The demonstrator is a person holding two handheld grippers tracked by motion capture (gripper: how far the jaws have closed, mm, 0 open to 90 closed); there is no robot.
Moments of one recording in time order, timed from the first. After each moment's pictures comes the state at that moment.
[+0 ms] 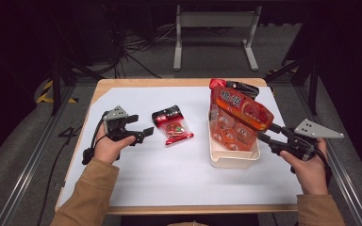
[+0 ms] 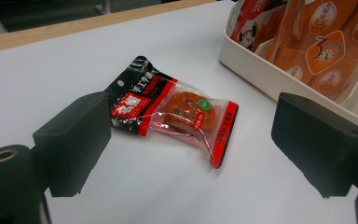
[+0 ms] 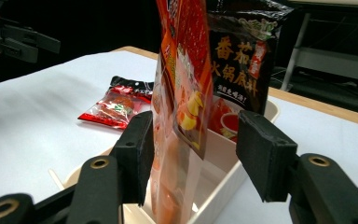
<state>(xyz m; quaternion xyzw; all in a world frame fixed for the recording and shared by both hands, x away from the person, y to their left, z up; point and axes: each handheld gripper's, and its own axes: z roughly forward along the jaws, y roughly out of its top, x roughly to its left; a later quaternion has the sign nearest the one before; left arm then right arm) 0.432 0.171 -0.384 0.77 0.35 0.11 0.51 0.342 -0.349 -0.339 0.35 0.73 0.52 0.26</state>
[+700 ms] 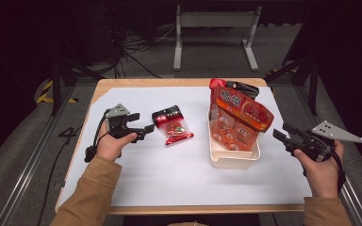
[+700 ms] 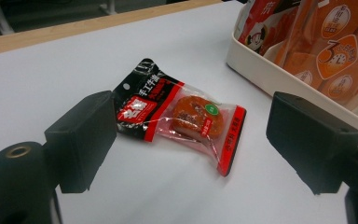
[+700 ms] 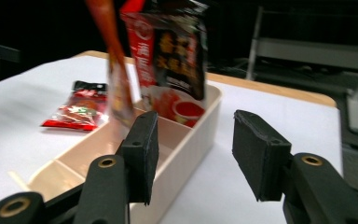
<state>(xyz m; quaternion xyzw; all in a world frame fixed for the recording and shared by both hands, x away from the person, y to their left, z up) 0.440 0.165 -0.381 0.77 0.36 0.12 0.51 0.333 -0.380 -0.336 0.42 0.70 0.50 0.29</state>
